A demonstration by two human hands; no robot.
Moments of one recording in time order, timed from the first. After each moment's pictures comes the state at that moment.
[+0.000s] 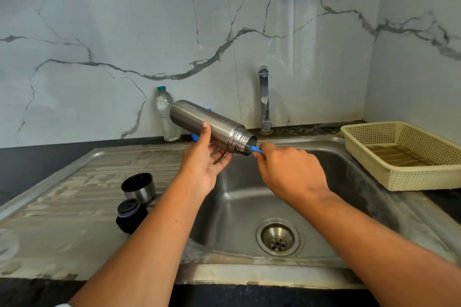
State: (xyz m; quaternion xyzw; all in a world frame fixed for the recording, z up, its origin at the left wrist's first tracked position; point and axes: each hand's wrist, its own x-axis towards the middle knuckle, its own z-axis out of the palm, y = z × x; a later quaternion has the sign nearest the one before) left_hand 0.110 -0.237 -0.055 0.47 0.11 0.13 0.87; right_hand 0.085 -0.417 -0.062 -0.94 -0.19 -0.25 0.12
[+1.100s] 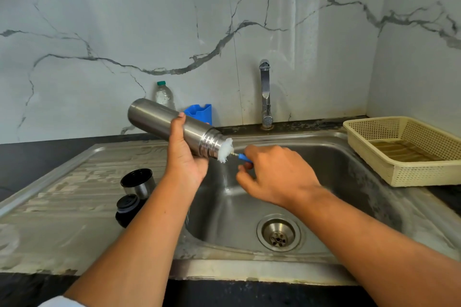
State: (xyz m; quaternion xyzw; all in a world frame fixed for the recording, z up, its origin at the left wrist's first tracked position) left_hand 0.112 -0.216 -0.052 0.34 0.04 0.19 0.92; right_hand 0.074 -0.405 -0.060 -0.91 -0.31 -0.23 0.17
